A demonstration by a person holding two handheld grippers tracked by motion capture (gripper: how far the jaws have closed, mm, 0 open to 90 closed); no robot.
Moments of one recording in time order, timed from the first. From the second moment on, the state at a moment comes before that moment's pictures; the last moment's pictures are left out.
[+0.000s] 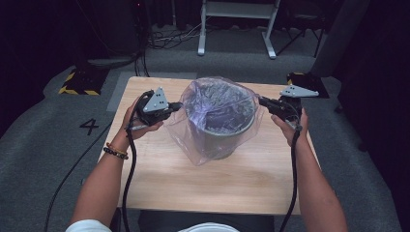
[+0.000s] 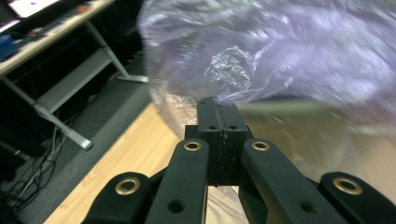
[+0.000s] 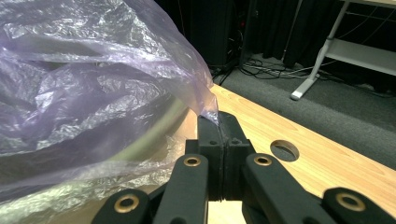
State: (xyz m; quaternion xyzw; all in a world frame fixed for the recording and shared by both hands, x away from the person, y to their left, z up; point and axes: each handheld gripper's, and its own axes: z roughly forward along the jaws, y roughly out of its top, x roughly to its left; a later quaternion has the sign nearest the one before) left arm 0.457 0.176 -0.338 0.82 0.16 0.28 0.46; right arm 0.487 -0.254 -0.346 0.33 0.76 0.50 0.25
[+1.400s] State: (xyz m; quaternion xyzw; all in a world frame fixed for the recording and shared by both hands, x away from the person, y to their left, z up) left arm 0.439 0.208 -0.373 0.79 0.27 0.20 0.51; right arm 0.435 -0.290 -0.367 0.32 0.75 0.52 0.24
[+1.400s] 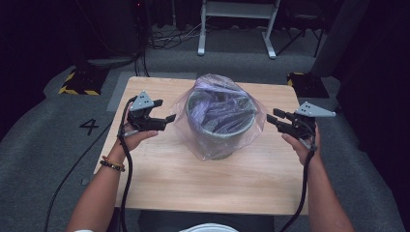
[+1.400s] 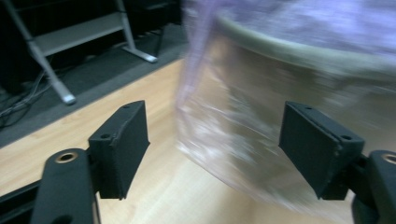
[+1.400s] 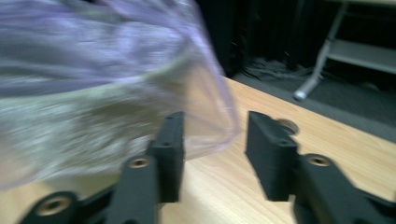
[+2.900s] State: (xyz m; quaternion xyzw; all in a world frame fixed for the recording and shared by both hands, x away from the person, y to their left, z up) left arm 0.415 0.138 -0.438 0.88 0.16 0.19 0.40; right arm 0.386 -0.240 -0.439 0.16 0.84 0.45 0.25
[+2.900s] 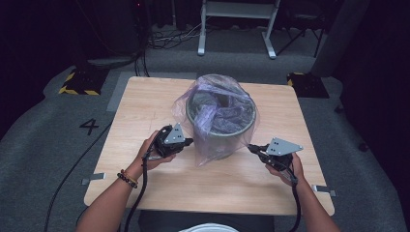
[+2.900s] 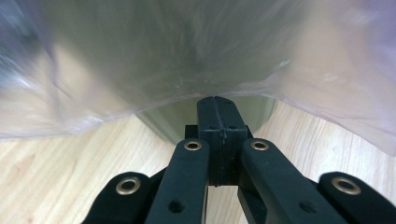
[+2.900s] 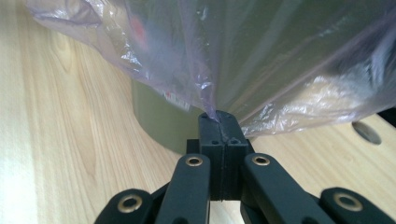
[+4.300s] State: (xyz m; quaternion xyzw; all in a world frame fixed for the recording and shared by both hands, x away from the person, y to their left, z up) left arm 0.446 0.193 -0.414 0.78 0.28 0.12 0.54; right arm 0.385 -0.289 -0.356 0.19 0.79 0.52 0.27
